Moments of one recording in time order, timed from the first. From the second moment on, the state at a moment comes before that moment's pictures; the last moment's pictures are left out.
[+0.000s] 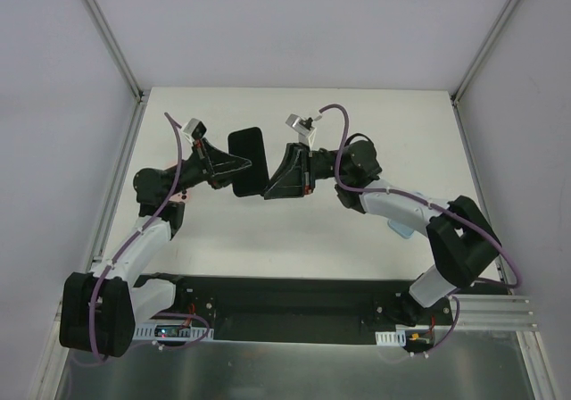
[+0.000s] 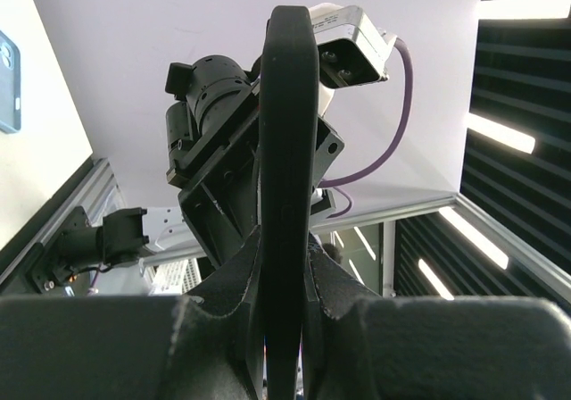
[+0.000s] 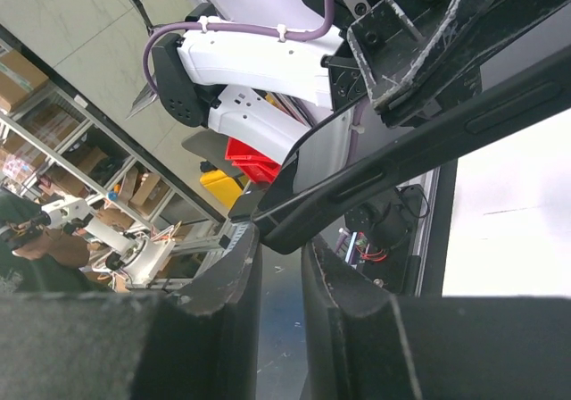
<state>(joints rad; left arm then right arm) -0.15 1.06 0.52 1.02 1.02 -1.99 0.72 1.58 0.96 1.14 -1.12 1.15</state>
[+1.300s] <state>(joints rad) -0.10 1.04 0.53 0.94 0.90 -1.94 0.66 1.70 1.06 1.09 -1.02 1.44</state>
